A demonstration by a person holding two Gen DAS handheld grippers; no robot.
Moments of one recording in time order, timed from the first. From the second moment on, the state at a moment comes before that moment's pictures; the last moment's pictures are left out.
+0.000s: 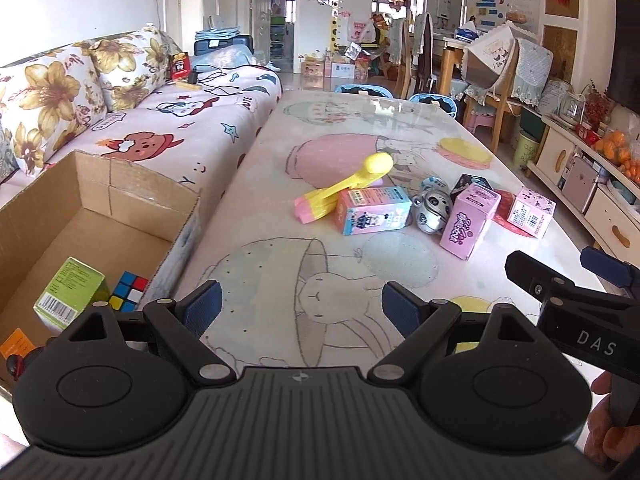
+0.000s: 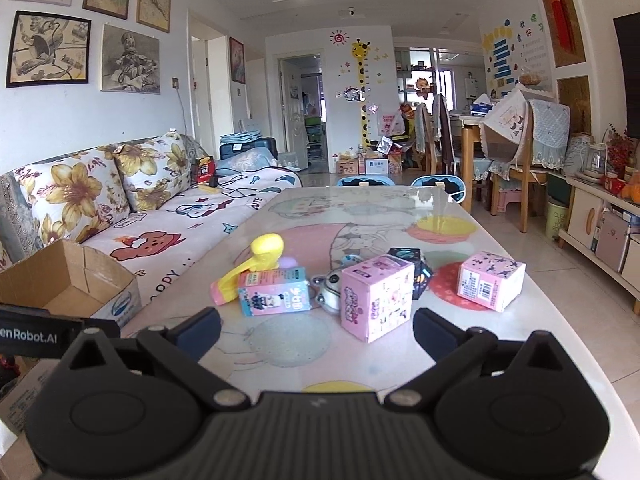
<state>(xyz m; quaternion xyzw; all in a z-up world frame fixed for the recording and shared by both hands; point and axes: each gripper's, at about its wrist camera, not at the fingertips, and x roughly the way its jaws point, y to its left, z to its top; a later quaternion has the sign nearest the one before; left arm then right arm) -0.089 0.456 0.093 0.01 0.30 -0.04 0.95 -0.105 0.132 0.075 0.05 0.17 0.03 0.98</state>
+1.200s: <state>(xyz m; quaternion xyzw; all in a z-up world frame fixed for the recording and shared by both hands) 0.037 0.425 0.059 -0.04 0.30 -0.03 0.95 0.019 0.079 0.017 0.01 0.25 0.03 0.97</state>
